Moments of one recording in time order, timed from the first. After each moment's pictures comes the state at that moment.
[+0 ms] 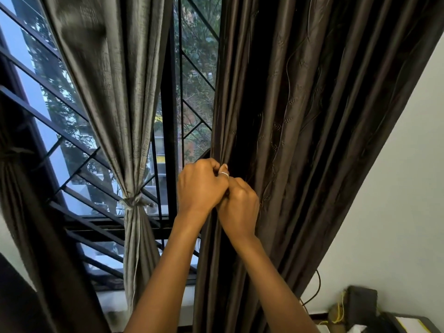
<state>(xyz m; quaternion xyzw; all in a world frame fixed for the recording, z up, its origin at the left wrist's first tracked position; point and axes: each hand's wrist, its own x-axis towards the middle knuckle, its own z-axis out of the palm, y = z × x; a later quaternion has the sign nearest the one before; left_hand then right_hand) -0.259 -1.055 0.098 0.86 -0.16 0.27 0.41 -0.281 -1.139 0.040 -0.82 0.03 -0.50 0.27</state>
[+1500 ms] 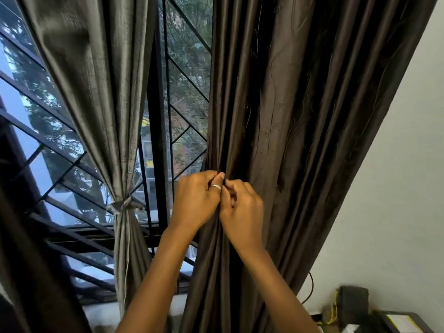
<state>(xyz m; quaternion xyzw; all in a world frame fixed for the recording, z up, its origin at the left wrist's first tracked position) -0.259 -1.061 0.088 0.80 -0.29 0.27 0.45 -0.291 -1.168 0.041 -0.80 0.01 -0.49 0.33</state>
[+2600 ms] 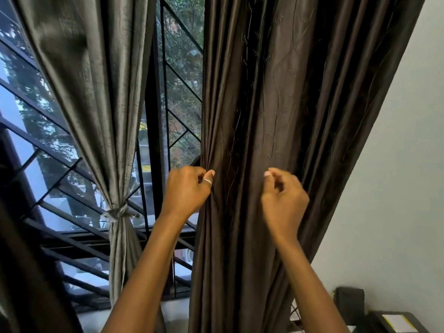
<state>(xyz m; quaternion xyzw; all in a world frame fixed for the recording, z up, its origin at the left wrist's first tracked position) -0.236 -1.049 0.097 0.83 -0.27 0.26 0.42 -0.311 -1.228 0.070 -0.73 0.14 -0.58 0.35</state>
